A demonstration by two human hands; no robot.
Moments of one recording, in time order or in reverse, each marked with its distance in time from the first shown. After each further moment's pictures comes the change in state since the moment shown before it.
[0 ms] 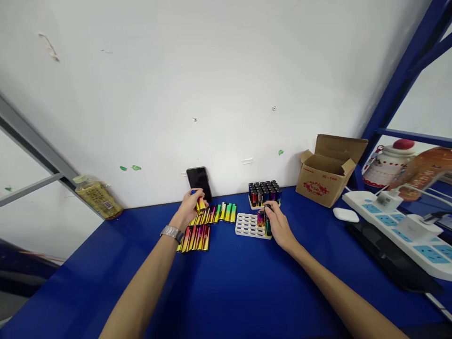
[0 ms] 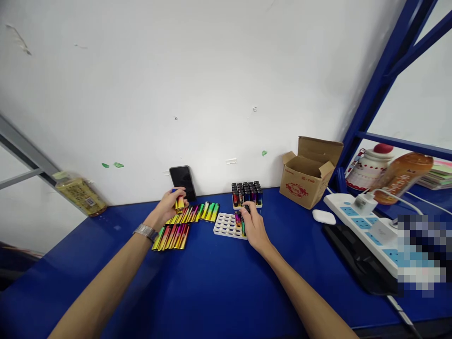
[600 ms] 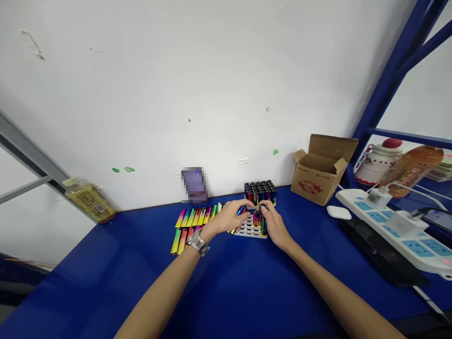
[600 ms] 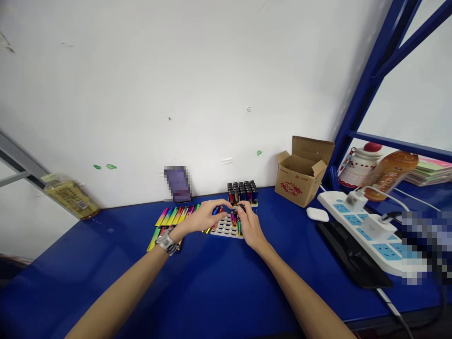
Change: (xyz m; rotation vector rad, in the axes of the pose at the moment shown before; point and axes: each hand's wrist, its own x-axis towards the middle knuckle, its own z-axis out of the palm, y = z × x) left_hand -0.055 -0.022 0.076 0.787 -0.776 0.325; right_hand 0.000 -0.001 -0.004 -0.011 -0.041 -0.032
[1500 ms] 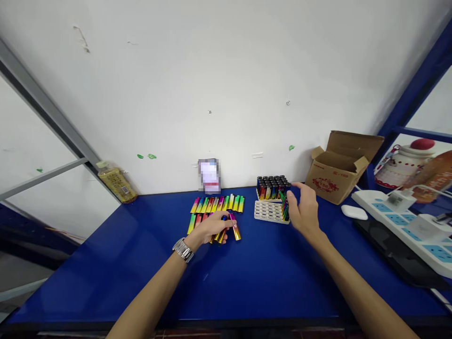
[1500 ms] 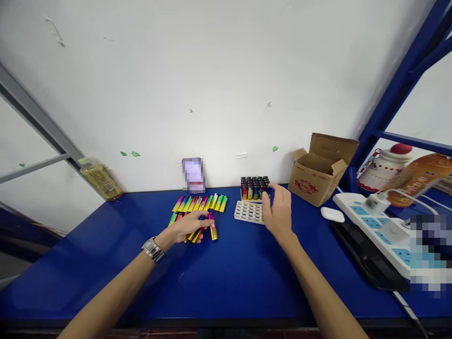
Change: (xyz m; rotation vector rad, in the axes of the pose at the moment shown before) left_hand -0.077 -0.034 -0.013 -0.467 0.183 -0.701; right_hand 0.006 -0.010 -0.024 -0.388 0.447 -0.337
